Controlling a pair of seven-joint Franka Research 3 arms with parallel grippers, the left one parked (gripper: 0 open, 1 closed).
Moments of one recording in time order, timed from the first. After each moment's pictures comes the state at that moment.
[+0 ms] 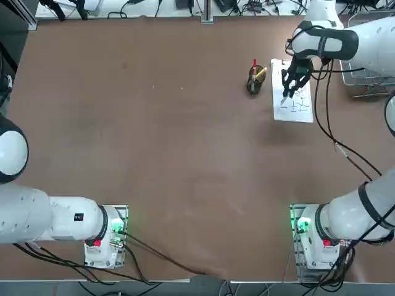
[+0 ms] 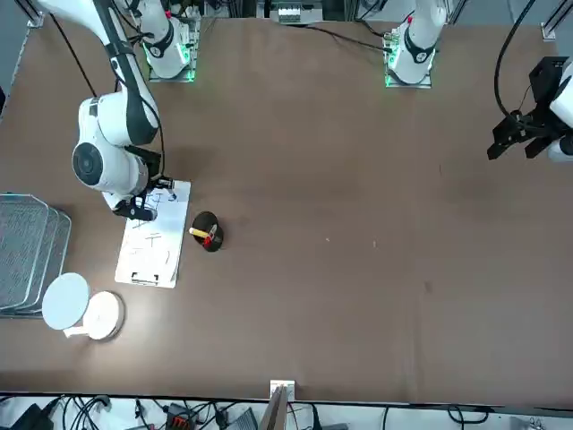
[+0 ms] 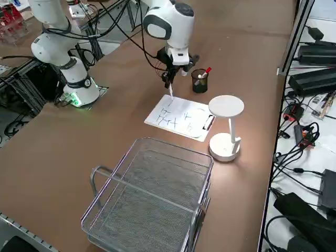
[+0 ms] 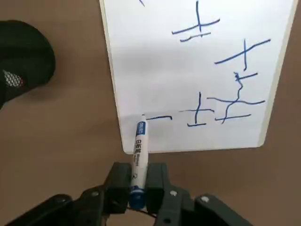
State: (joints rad) arm 0.03 0.25 0.14 -2.06 0.04 2.04 0.28
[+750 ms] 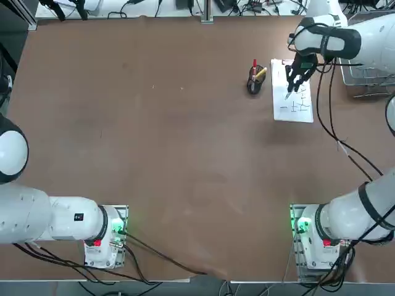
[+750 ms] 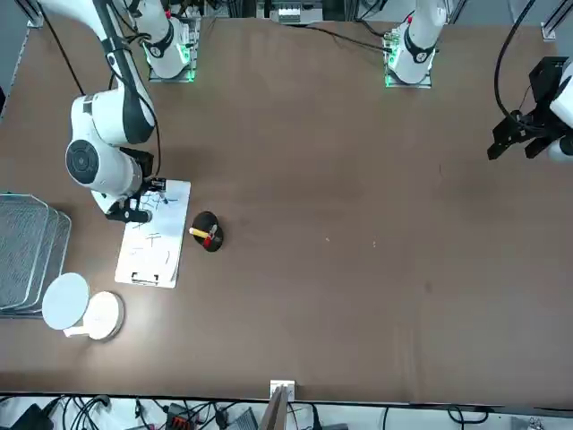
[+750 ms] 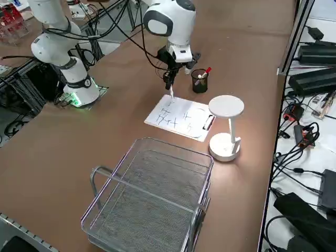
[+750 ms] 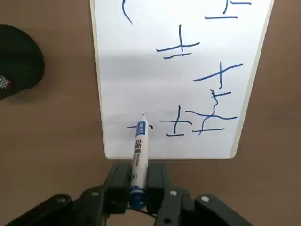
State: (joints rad) arm 0.03 0.25 0.13 -2.04 -0.02 2.02 0.23
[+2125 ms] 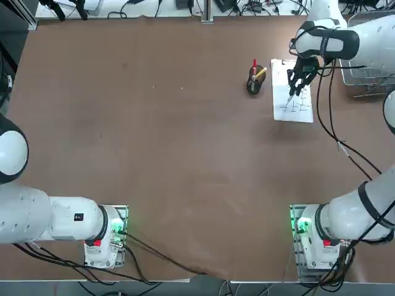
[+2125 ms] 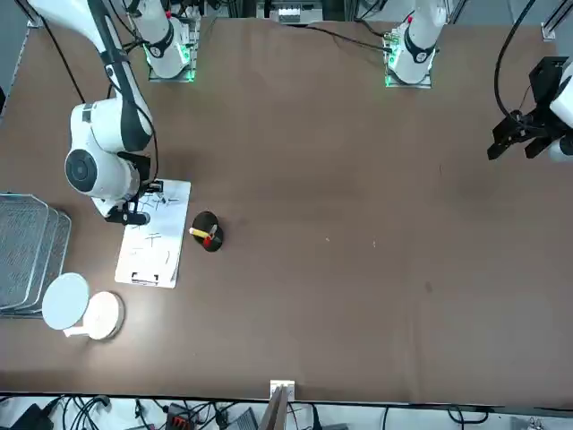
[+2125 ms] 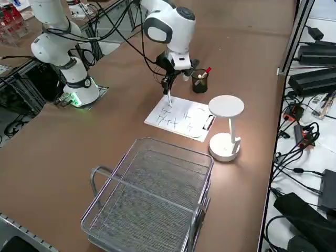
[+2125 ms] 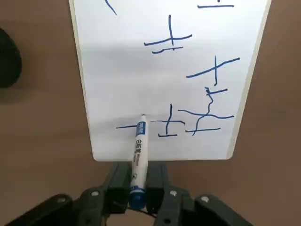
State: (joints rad) arm 0.02 0.28 0.11 -2.05 -0.03 2.03 0.22
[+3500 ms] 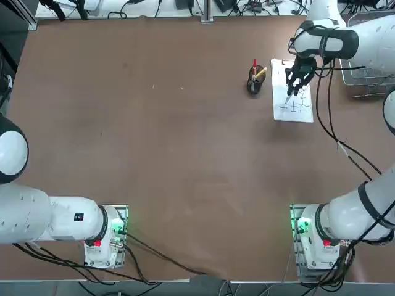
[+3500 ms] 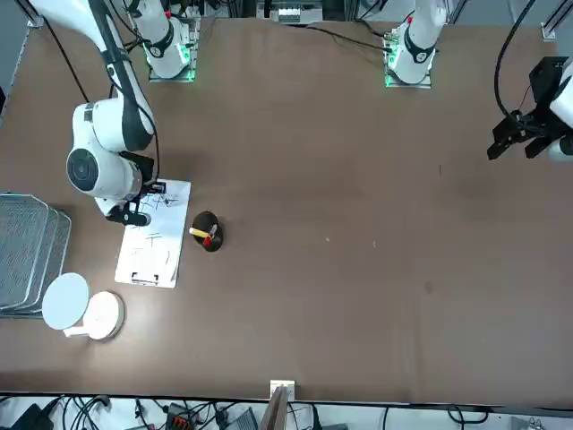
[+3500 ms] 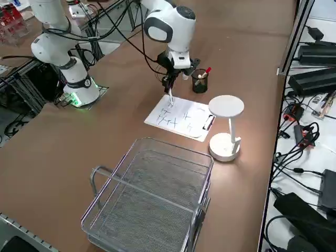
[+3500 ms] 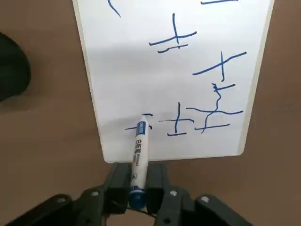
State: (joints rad) arm 0.03 0.28 0.12 -2.05 0.00 2.04 0.27
